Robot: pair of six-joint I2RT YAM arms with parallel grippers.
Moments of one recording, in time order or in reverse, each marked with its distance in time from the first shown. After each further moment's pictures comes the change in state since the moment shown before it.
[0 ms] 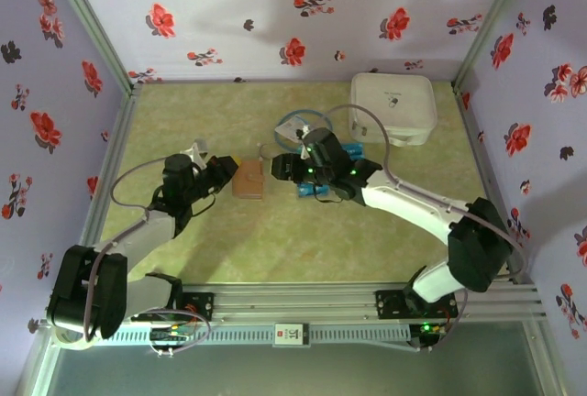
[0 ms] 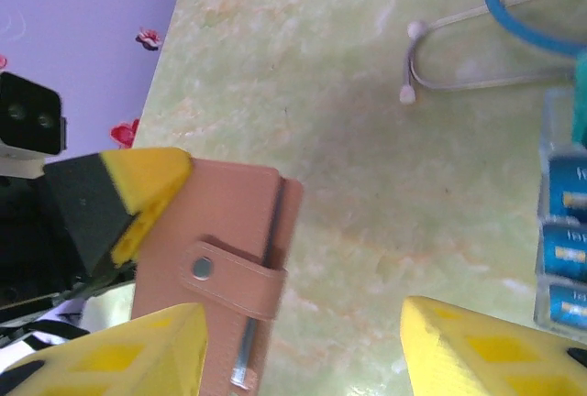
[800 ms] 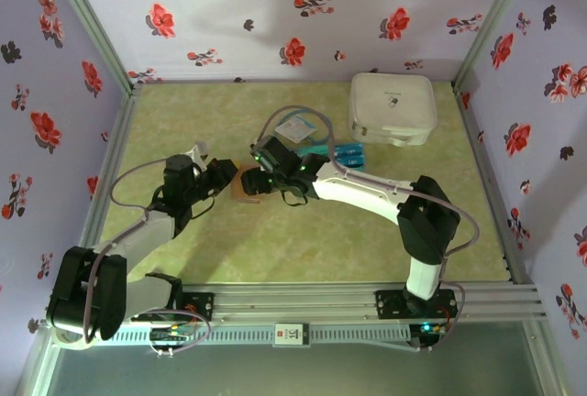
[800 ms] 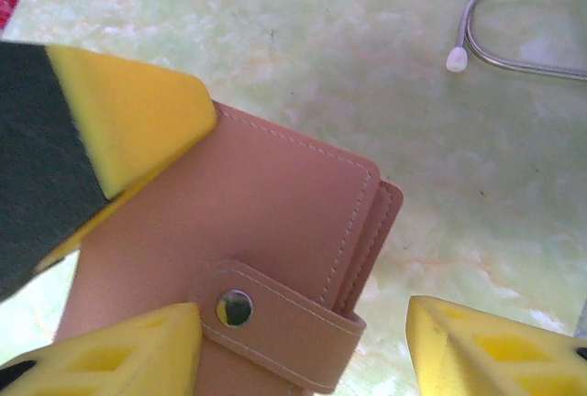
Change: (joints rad) left arm -0.002 -0.006 0.001 -0.058 -0.016 0.037; right arm 0.152 0.300 0.282 -0.189 0.148 -0.156
